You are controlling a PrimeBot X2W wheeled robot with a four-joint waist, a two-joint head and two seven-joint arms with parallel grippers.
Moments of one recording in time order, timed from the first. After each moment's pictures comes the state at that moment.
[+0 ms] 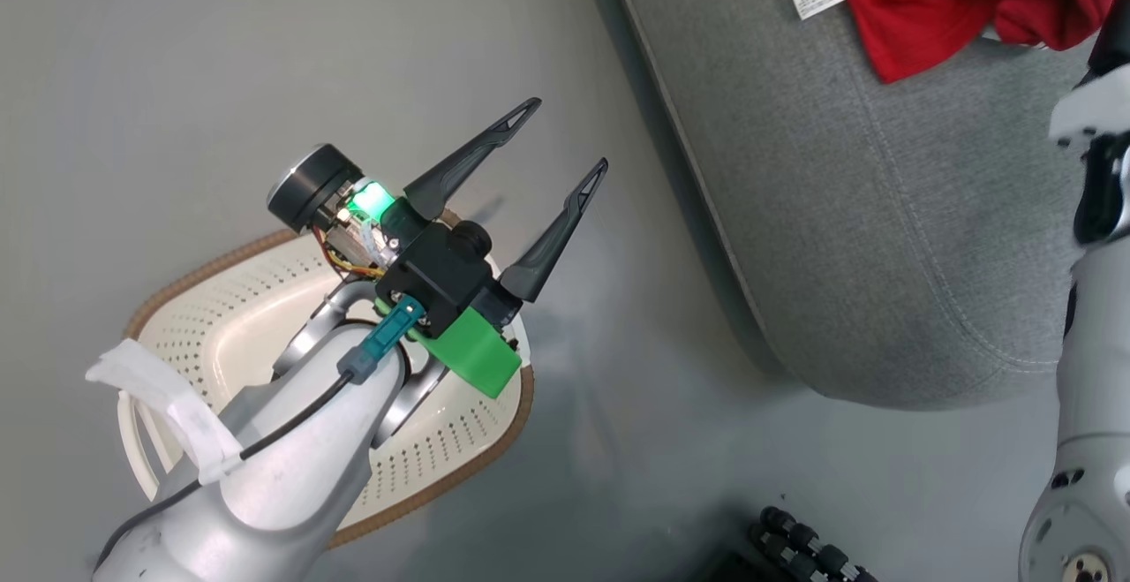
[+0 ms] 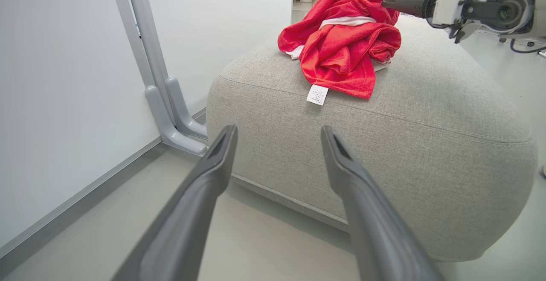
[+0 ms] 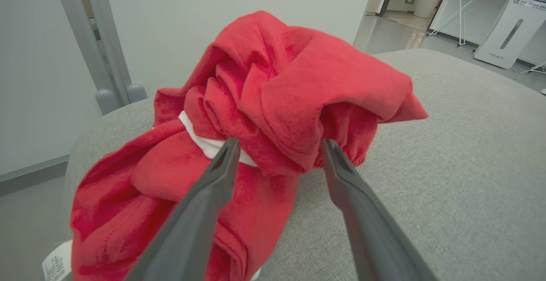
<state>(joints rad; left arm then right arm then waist) -0.68 0.29 -0.75 0.19 -0.23 -0.10 -0.25 -0.88 -0.08 -0.53 0.62 -0.05 0.13 -0.26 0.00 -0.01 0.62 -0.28</state>
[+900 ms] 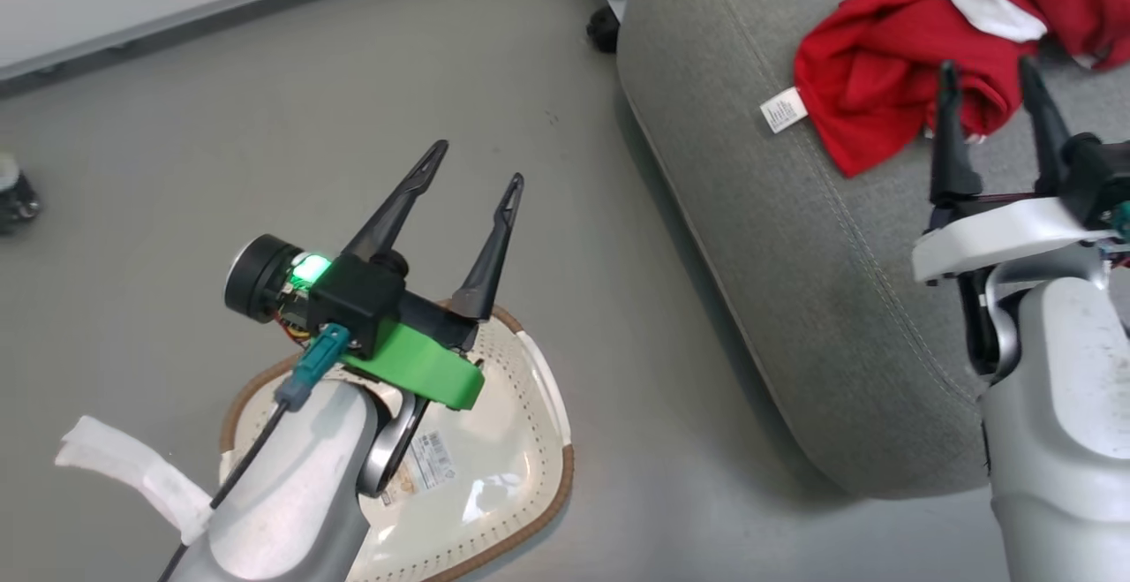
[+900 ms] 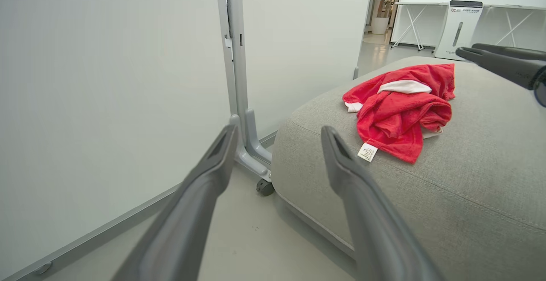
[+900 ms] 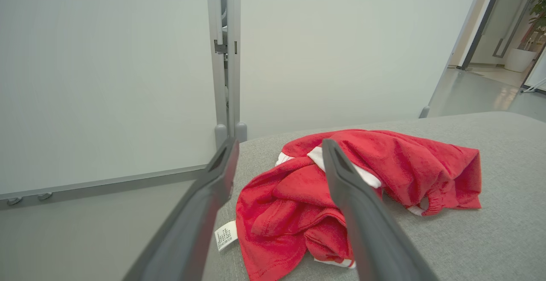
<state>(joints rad) -0.49 0.21 -0.54 0.21 -0.29 -0.04 -0.26 -0.56 -0.07 -0.17 0.35 0.06 0.13 -0.26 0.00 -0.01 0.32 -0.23</state>
